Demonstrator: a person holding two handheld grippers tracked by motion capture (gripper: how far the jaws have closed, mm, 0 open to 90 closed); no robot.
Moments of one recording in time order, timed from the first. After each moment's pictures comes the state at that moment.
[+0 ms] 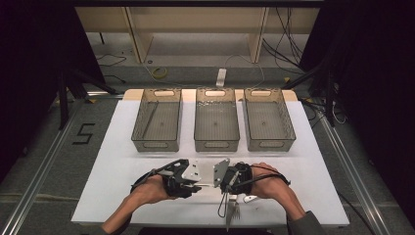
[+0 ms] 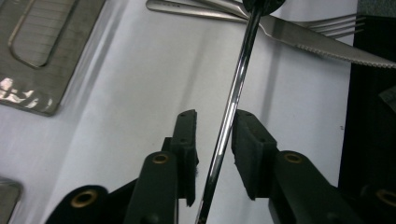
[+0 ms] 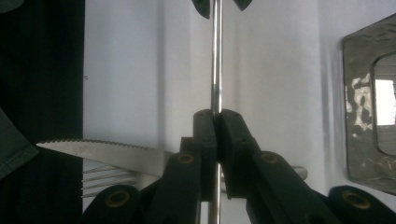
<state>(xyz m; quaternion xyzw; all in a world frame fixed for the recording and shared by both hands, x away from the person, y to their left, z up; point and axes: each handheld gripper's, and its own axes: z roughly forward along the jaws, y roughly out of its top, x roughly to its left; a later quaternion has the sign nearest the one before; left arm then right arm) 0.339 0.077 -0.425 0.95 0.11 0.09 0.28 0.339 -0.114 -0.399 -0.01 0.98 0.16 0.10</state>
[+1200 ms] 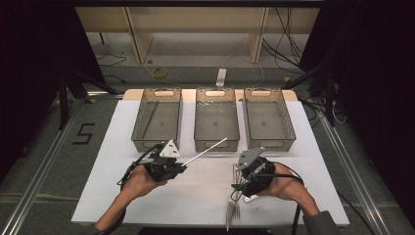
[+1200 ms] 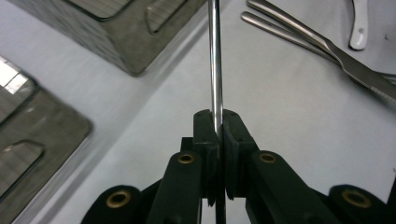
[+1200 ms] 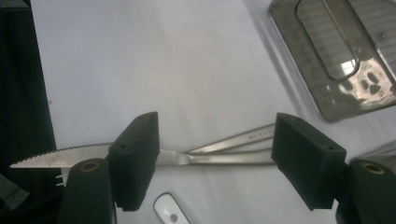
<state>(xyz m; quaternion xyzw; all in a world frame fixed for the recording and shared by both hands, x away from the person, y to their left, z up) 0.368 0.128 -0.414 0.89 0.28 0.11 0.35 0.350 -0.173 -0.403 0.15 0.95 0.26 0.11</state>
